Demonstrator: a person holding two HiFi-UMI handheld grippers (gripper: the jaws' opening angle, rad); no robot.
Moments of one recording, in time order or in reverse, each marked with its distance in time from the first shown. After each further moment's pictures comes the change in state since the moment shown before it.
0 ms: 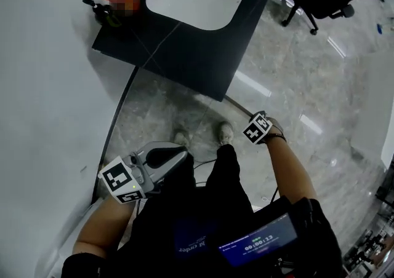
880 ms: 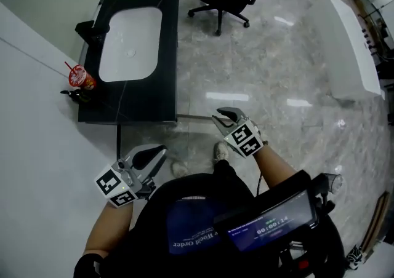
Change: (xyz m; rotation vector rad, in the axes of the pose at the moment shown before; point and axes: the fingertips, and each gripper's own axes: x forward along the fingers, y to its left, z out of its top) left arm 0.055 -0.091 0.112 0.171 0.051 -0.239; right arm -0.306 -0.030 0.034 0.425 -0.853 -0.154
